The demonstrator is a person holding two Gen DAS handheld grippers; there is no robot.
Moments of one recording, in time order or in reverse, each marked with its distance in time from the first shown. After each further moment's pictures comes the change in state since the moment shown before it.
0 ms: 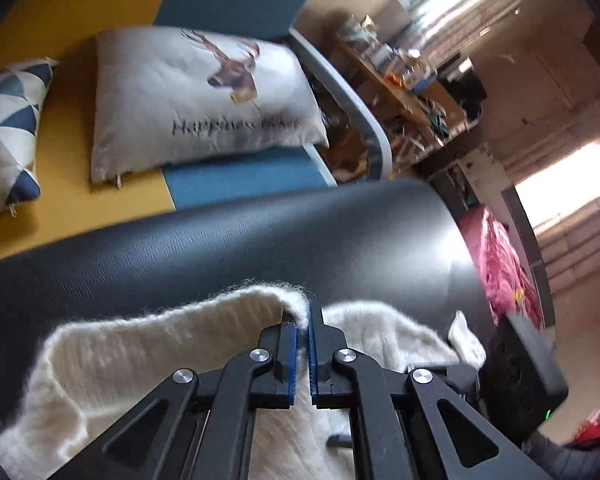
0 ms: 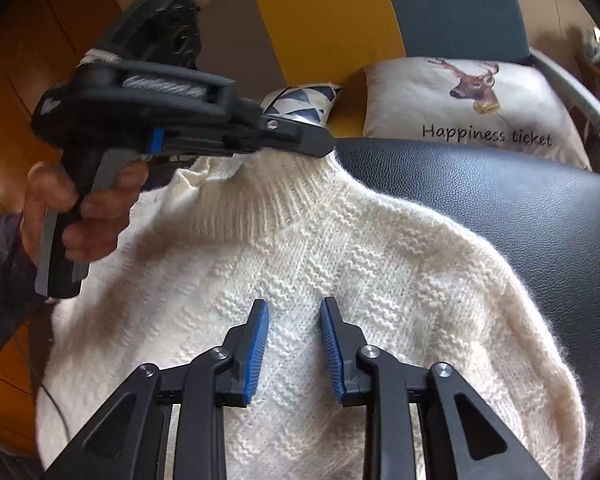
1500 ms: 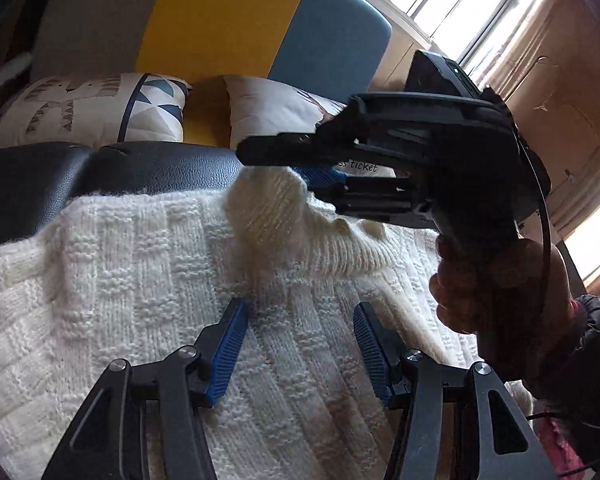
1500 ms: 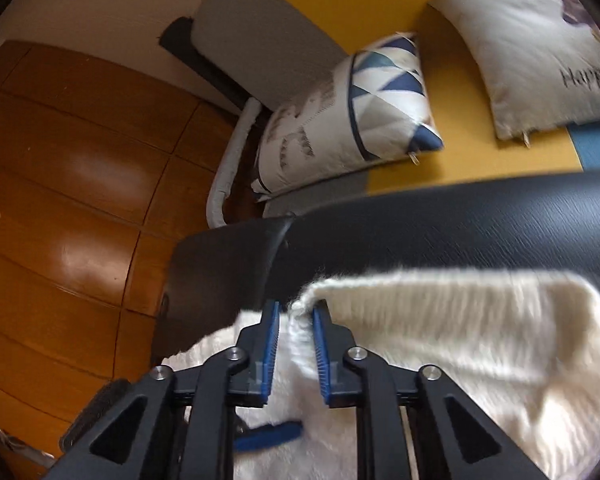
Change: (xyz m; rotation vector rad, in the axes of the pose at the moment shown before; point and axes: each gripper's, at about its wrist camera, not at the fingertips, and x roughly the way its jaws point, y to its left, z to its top) left arm -0.098 0.056 -0.158 -0.065 -0.293 0.198; right arm 0.121 0.069 0.121 0.283 0.122 0.454
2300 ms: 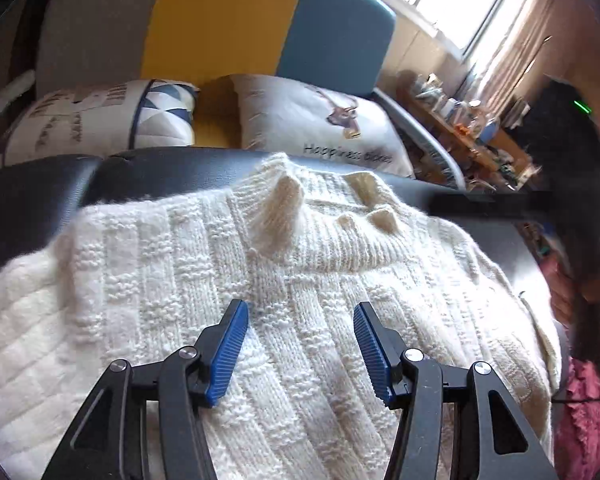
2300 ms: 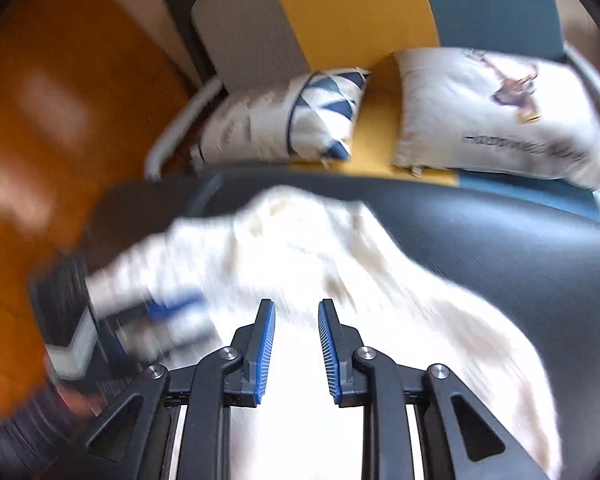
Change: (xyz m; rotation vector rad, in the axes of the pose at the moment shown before) left arm -0.002 -0.020 0.000 0.025 0.026 0.094; right arm -0.123 0.014 -0.084 -0.248 0.075 -0.424
